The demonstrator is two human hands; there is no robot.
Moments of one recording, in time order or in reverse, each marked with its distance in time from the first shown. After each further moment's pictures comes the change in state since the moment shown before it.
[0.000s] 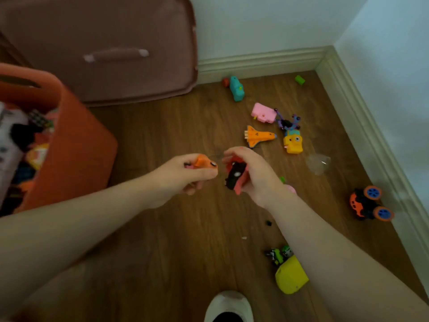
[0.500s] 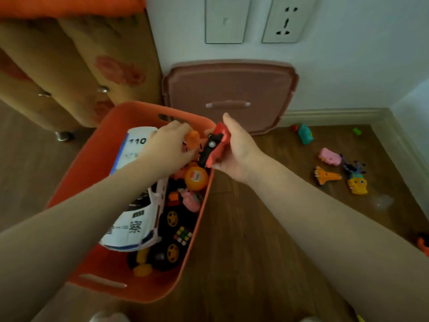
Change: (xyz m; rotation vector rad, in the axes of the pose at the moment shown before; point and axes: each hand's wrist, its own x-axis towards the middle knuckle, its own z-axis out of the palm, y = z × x) left_hand -0.123 0.018 -0.226 0.986 0.682 0.313; right_hand -0.019 -0.084 0.277 0.138 -0.218 0.061
